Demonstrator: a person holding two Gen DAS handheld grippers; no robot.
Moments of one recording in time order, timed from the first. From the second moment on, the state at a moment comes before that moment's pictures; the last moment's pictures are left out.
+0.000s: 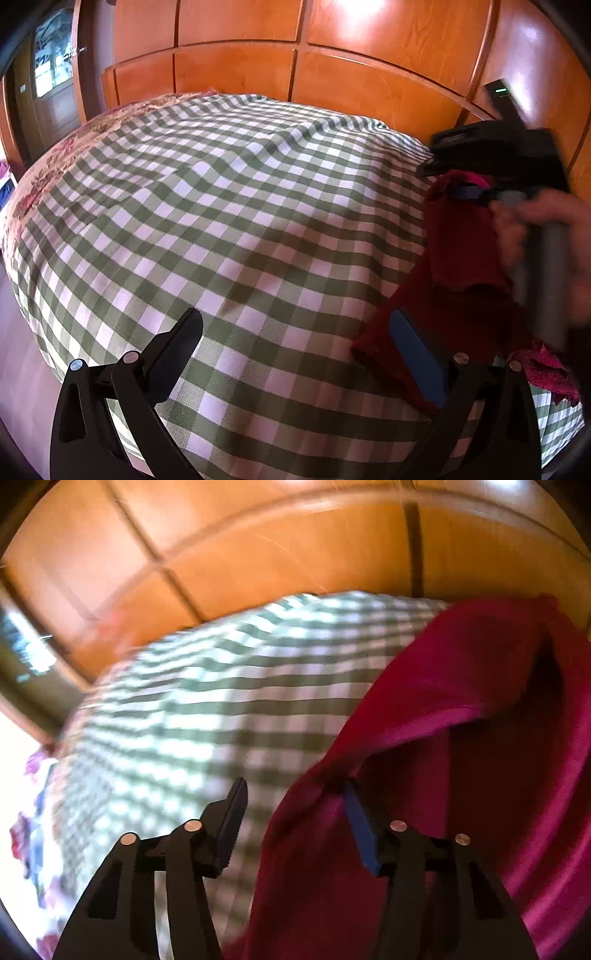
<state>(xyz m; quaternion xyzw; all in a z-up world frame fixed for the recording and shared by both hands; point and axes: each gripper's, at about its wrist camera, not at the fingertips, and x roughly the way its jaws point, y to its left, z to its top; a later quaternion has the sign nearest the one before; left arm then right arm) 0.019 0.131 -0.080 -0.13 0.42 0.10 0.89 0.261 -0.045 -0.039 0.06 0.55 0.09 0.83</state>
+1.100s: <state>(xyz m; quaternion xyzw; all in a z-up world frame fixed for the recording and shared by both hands) 0.047 0.053 -0.077 0.00 0.45 0.04 0.89 0.151 -0.589 0.061 0.04 0.42 -0.37 0.83</state>
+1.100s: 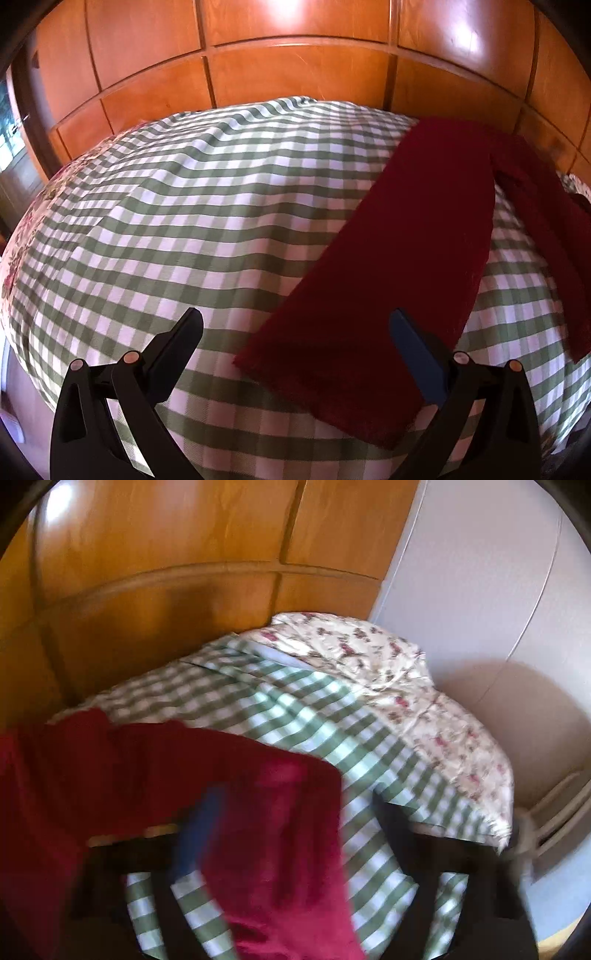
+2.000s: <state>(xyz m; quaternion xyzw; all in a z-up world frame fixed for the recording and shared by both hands) 0.093 0.022 -0.021 -0.16 0.43 -0.16 0.87 0.027 -0.453 0.042 0.21 0.44 -0.09 0.87</state>
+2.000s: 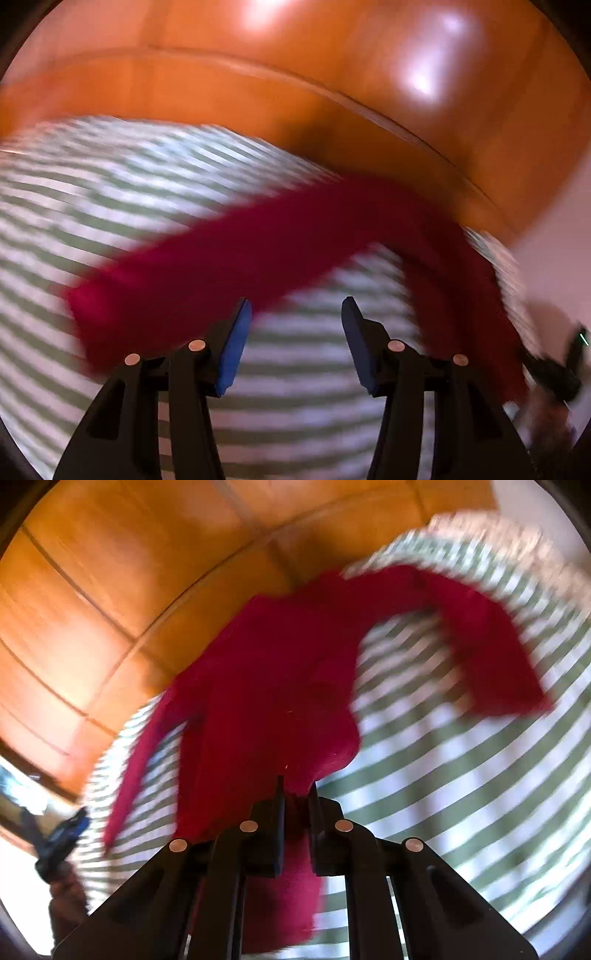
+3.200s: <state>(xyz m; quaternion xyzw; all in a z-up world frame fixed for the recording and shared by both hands) 0.011 0.073 -0.055 -0.16 0.48 -0.15 0.85 -0.006 -0.337 -0.001 0.02 0.53 0.04 0.84</state>
